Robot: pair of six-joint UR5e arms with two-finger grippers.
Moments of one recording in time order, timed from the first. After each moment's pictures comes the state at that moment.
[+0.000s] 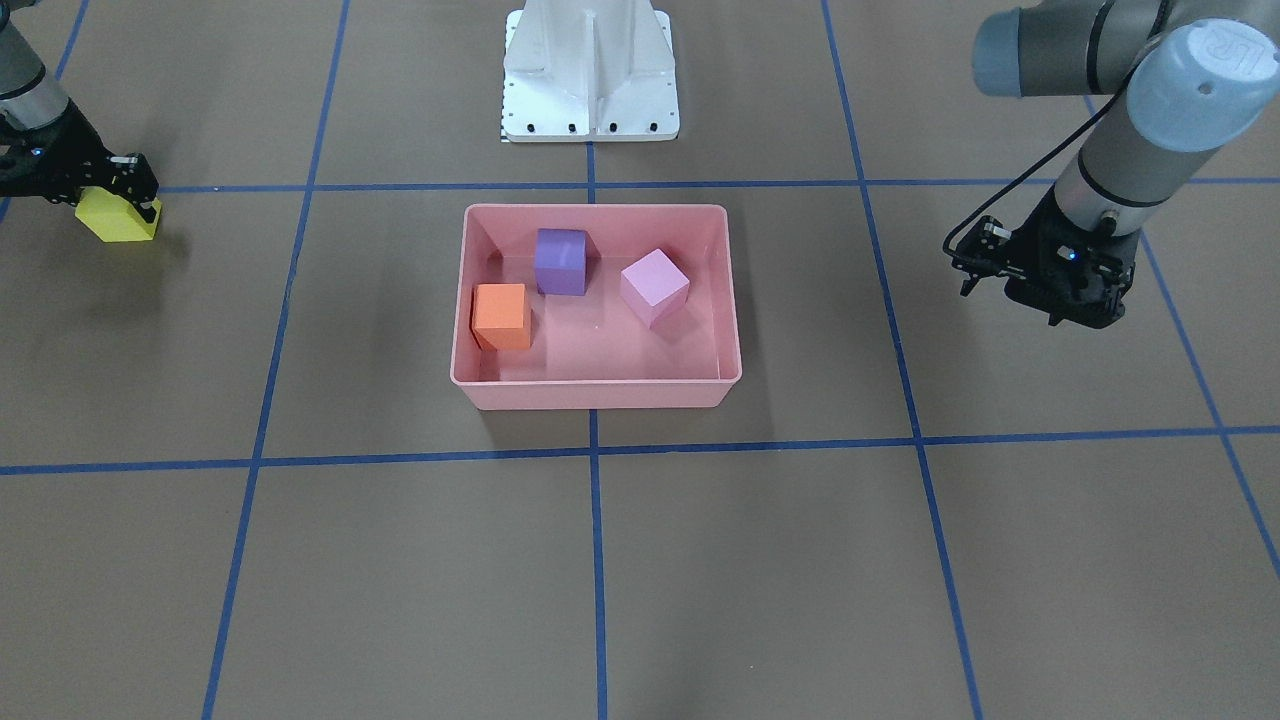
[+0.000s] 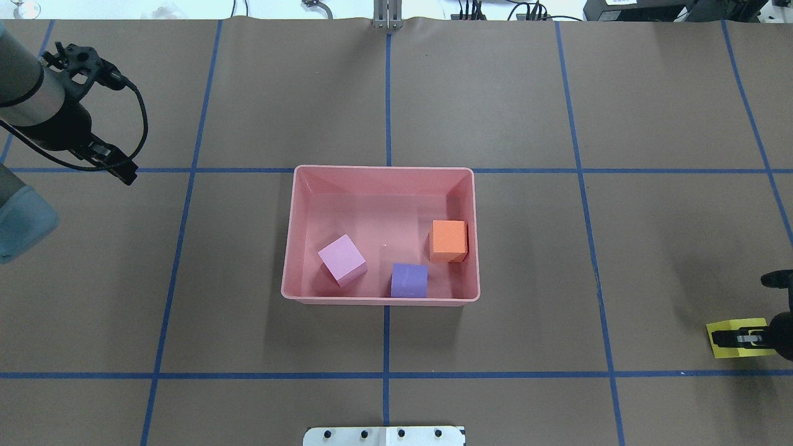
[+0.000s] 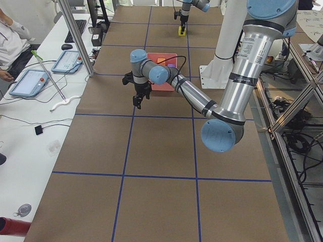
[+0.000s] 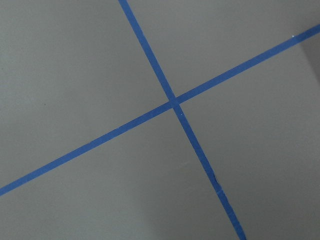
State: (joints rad) left arm -0.99 -1.86 -1.90 -1.41 -2.14 -0.25; right arm 0.52 -2.09 1.87 -0.60 1.82 1.17
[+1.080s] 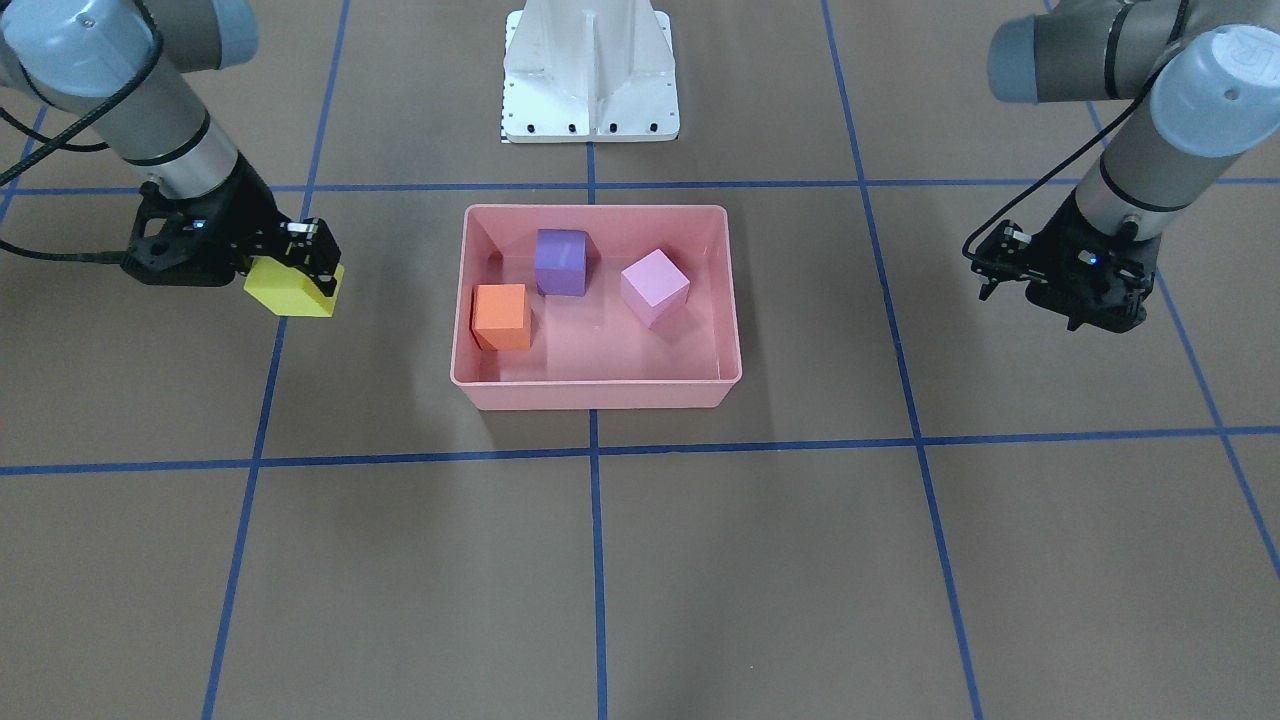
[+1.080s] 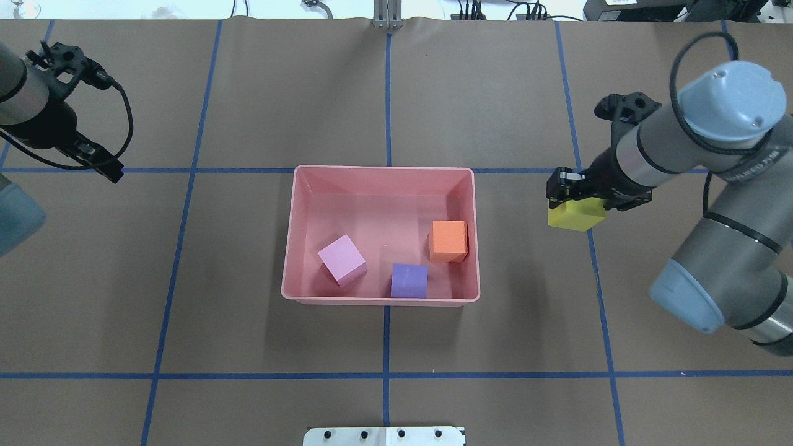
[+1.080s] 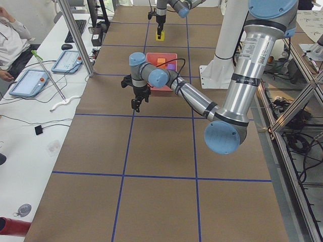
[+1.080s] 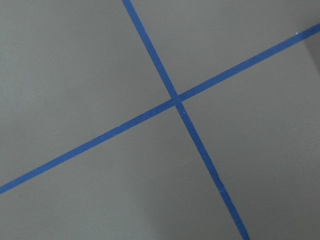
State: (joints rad) left arm -1.04 -1.83 -1.87 -1.45 -2.14 -0.18; right arm 0.79 -1.24 1.99 -1.58 2.09 1.17
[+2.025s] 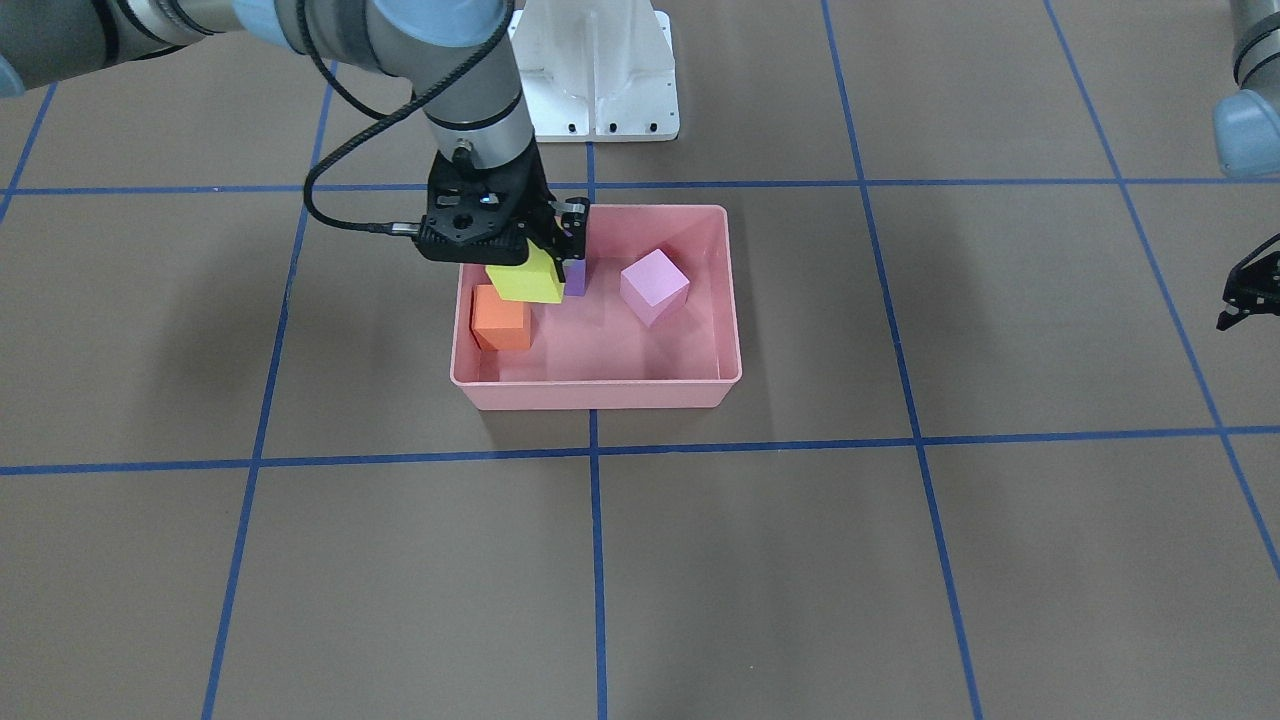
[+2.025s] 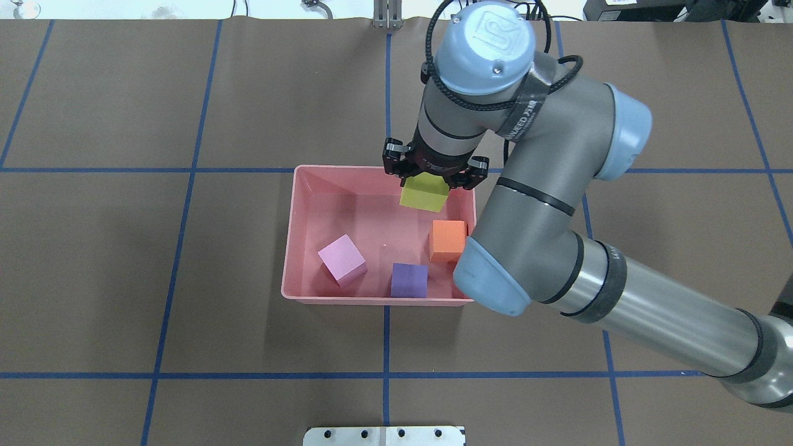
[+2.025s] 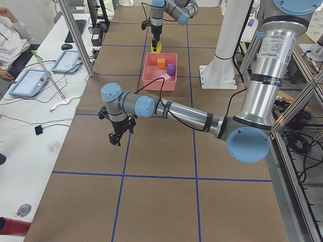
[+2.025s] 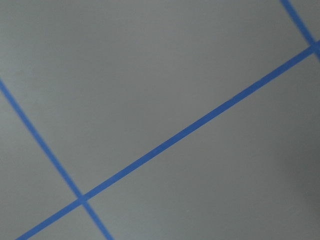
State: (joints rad) left arm -1.37 -1.78 -1.61 -1.51 -2.26 0.31; right arm 0.62 -0.74 1.74 -1.78 1.95 1.32
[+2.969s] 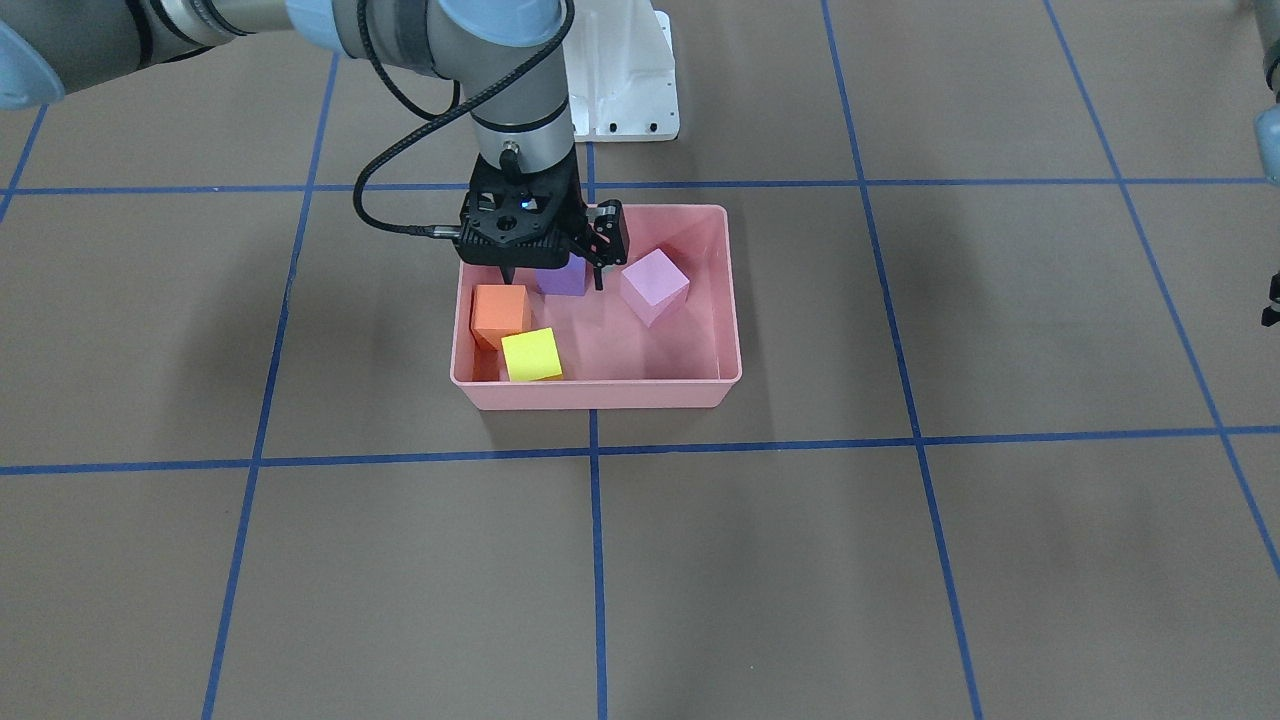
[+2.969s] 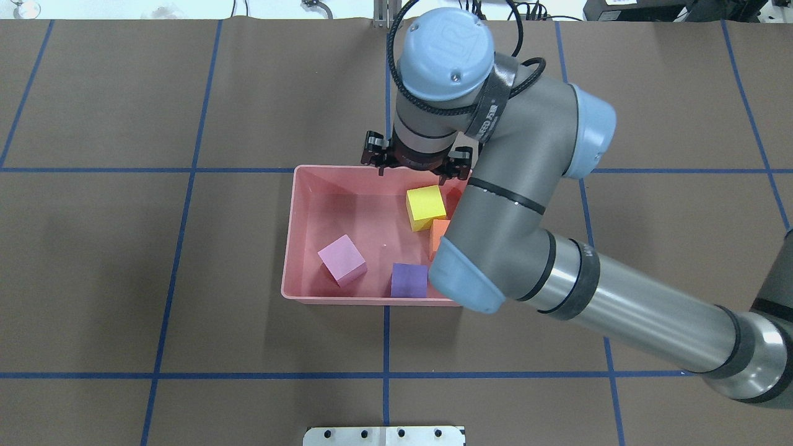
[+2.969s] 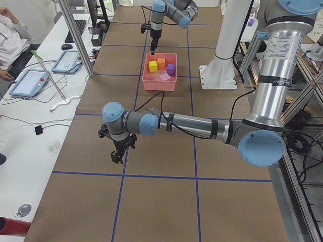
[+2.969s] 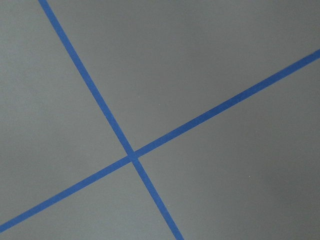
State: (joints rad) left arm -1.44 -1.71 -1.54 -1.58 -2.27 0.30; right arm 0.65 -0.74 1.73 -1.78 1.92 1.26
